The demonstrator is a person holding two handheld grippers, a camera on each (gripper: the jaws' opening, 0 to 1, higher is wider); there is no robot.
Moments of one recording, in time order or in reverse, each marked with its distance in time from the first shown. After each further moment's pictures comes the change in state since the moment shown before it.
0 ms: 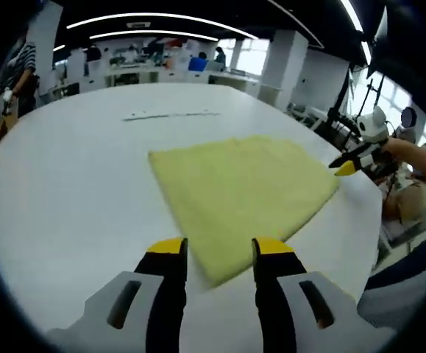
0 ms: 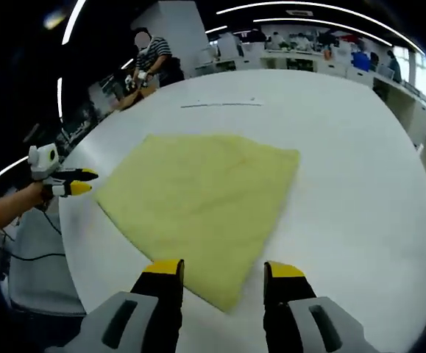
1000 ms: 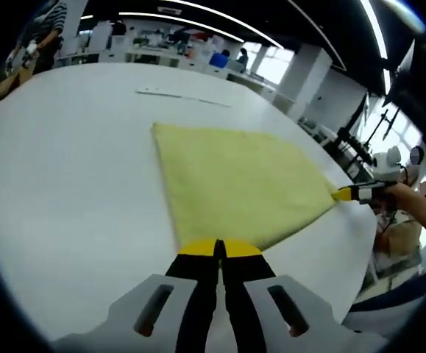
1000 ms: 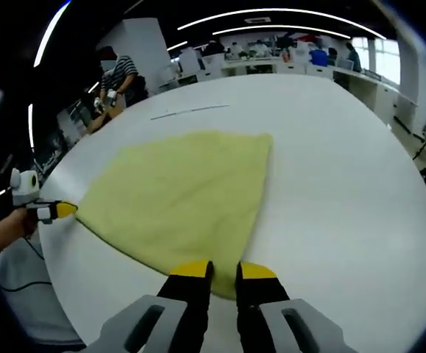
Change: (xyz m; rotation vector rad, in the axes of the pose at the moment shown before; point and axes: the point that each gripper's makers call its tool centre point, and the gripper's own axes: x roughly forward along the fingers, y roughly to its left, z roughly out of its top) left arm 0.014 -0.008 -0.017 -0.183 -0.011 -0.004; right arm 0.007 -0.002 -0.015 0.135 -0.097 -0.151
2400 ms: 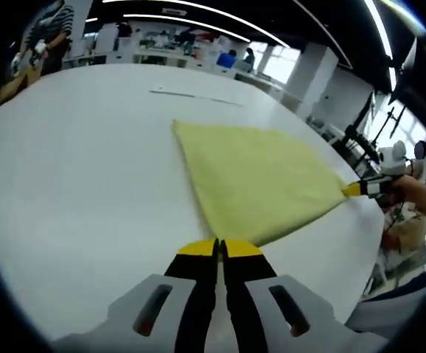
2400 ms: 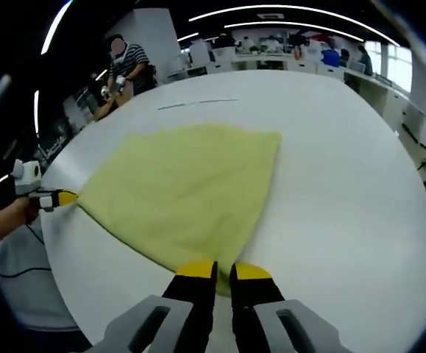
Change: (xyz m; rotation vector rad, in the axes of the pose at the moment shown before) left arm -0.015 0.020 -0.009 0.013 0.003 0.057; right arm -0.004 -0.001 -0.007 -0.070 0.051 0.024
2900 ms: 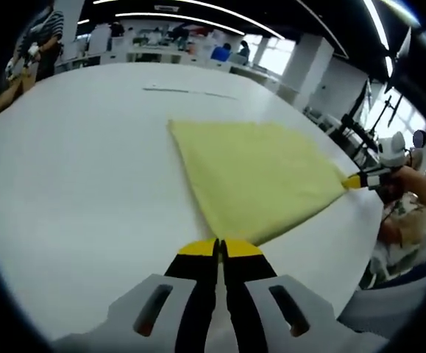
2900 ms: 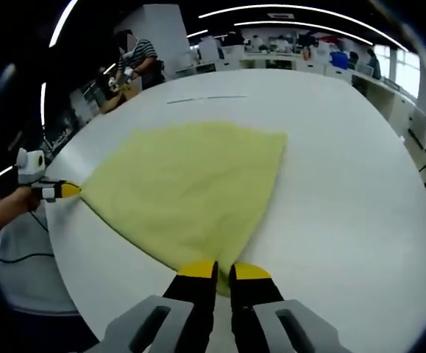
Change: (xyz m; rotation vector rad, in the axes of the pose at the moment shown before) left arm -0.011 -0.010 -0.010 0.043 0.040 0.001; right arm -0.011 0.002 -0.015 -0.023 0.007 0.025
